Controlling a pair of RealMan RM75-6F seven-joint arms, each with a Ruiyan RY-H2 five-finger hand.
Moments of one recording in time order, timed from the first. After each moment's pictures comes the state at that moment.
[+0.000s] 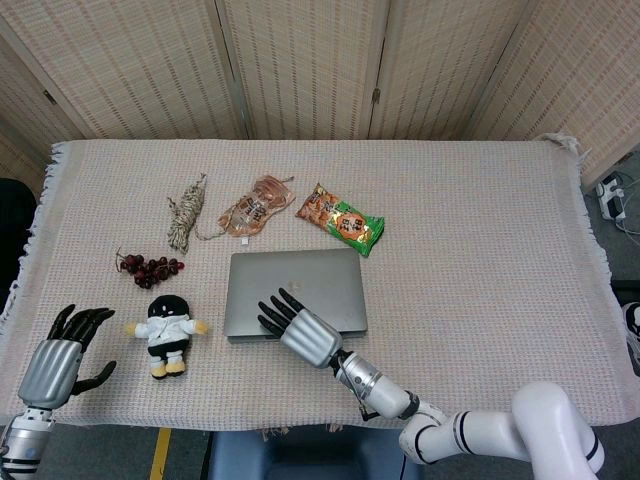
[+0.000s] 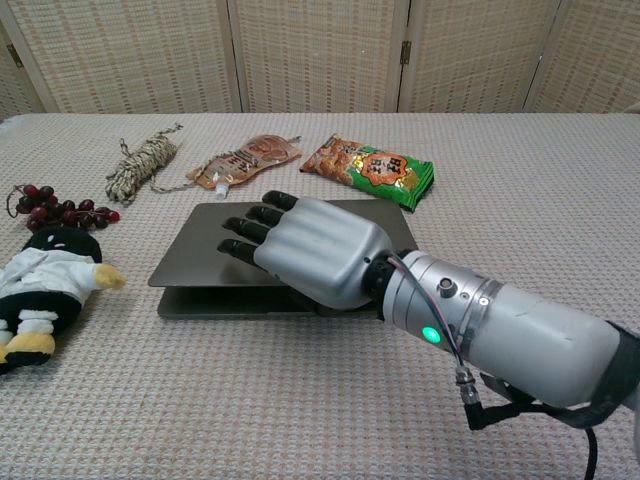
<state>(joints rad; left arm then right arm) -0.14 -1.23 -0.01 -1.47 1.60 1.41 -0.07 0.86 -1.88 0.10 -1.31 -1.41 0.94 -0.86</state>
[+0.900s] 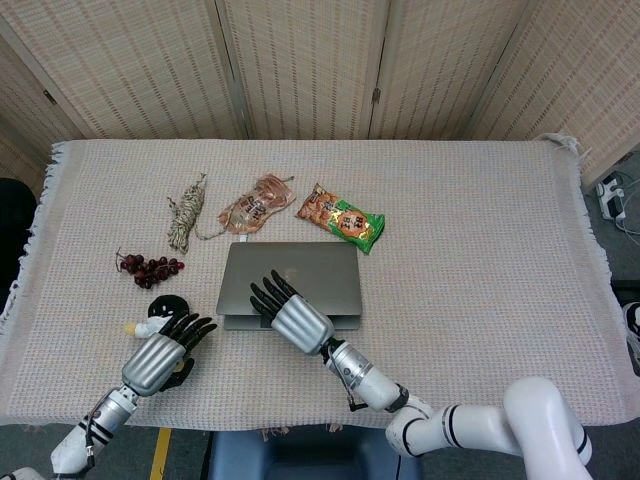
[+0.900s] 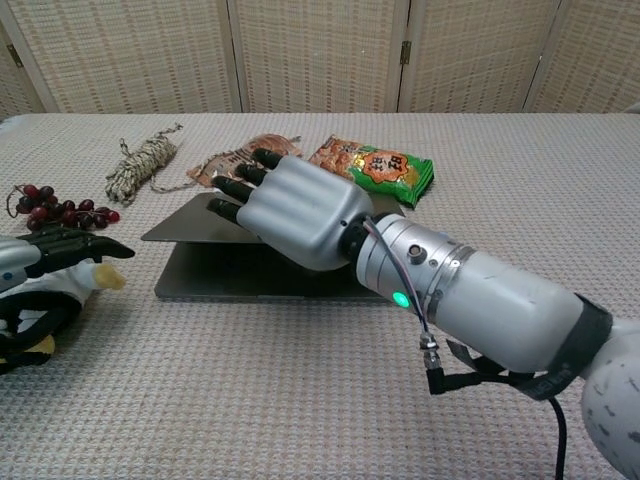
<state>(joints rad) -0.38 -1.37 0.05 -1.44 1.71 1.13 0.01 0.91 -1.90 0.16 -1.30 -1.35 0.98 -1.02</state>
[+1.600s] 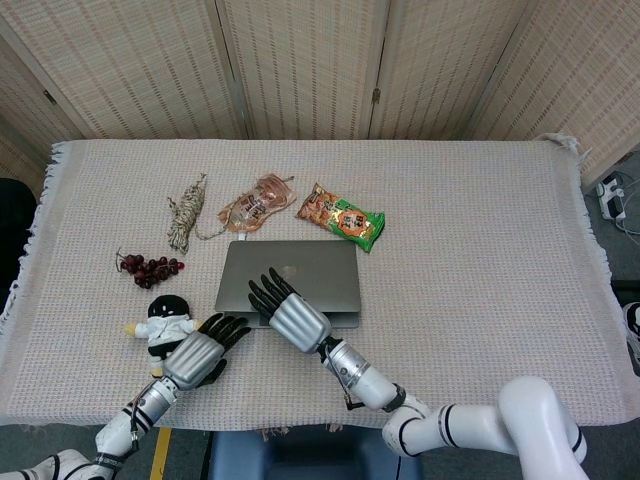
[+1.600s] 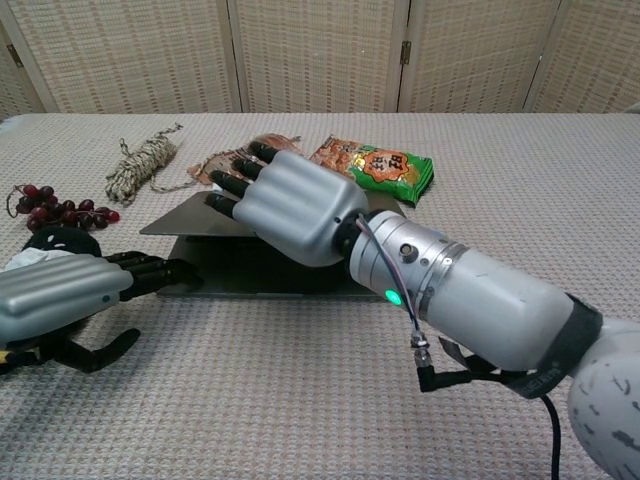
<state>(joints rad) -0.49 -1.47 0.01 -1.50 1.54 0.95 0.24 0.92 -1.92 0.16 -1.29 -1.33 1.00 -1.07</state>
